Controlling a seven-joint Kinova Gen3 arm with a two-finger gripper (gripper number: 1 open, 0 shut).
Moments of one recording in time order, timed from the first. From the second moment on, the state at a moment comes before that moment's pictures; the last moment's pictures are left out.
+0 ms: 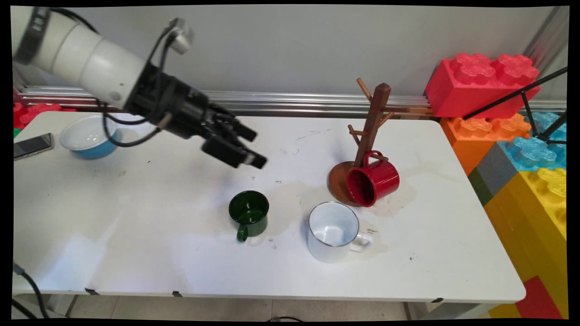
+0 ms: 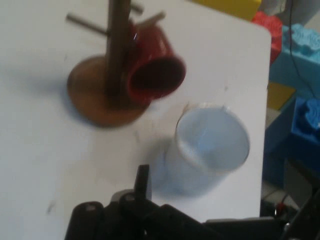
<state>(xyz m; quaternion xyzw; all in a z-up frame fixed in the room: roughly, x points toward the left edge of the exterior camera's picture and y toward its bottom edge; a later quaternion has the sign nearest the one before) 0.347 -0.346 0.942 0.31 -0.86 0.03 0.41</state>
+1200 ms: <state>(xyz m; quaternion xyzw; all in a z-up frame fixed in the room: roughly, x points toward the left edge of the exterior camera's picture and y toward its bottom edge) 0.220 -0.370 0.886 0.42 -0.82 0.04 0.38</state>
